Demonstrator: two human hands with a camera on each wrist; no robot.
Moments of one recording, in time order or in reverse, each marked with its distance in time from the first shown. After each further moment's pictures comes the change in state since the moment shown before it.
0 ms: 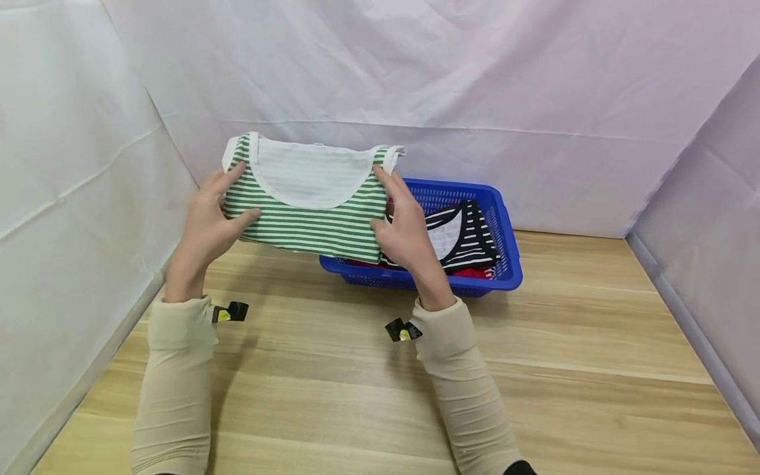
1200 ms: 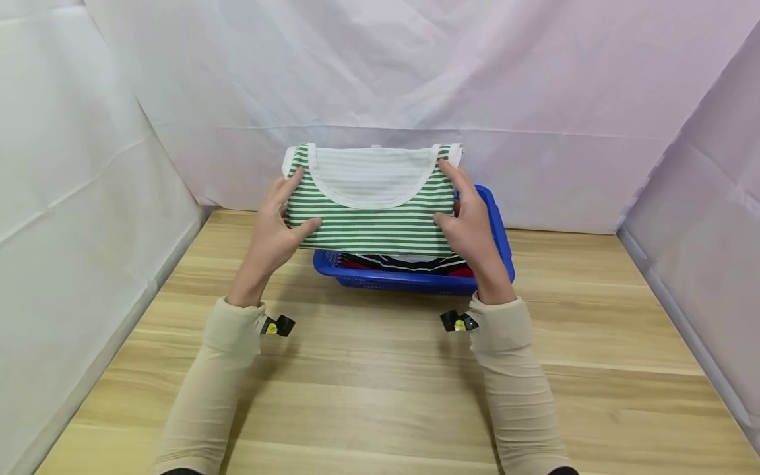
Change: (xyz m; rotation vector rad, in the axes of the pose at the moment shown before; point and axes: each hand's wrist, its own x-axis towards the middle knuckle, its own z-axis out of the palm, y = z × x) left_hand 0.006 0.036 0.082 -0.419 -0.078 0.052; right_hand -0.013 0.033 -0.085 -0.063 0.105 0.053
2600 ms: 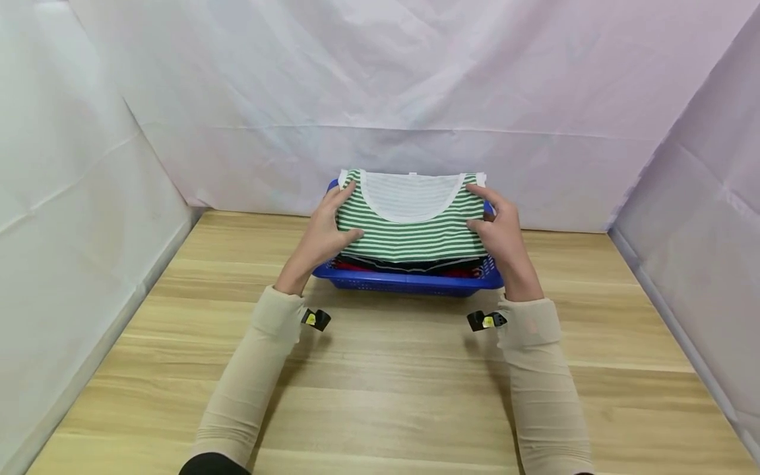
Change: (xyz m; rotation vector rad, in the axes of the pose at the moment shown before) left_hand 0.024 -0.013 0.070 0.201 -0.229 -0.091; right_hand -0.006 0.054 -0.053 0.035 0.054 0.202
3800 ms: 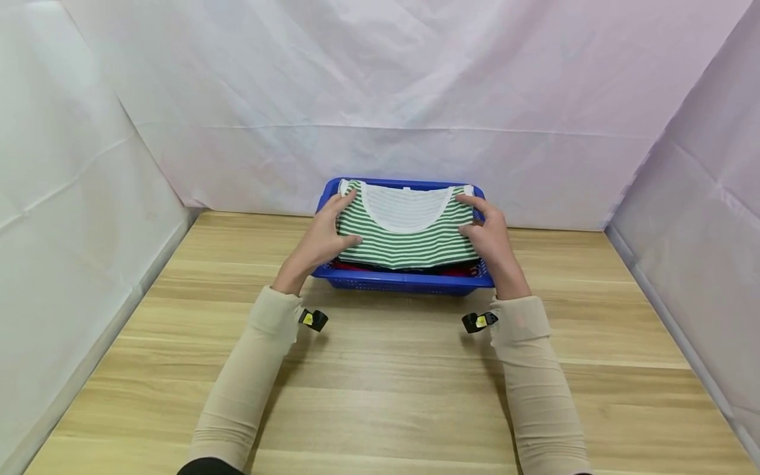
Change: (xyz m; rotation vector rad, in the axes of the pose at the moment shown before) left_hand -0.003 -0.007 0.001 0.011 -0.119 -0.062; right_hand 0.009 0.026 0.010 0.002 -0.001 0.077
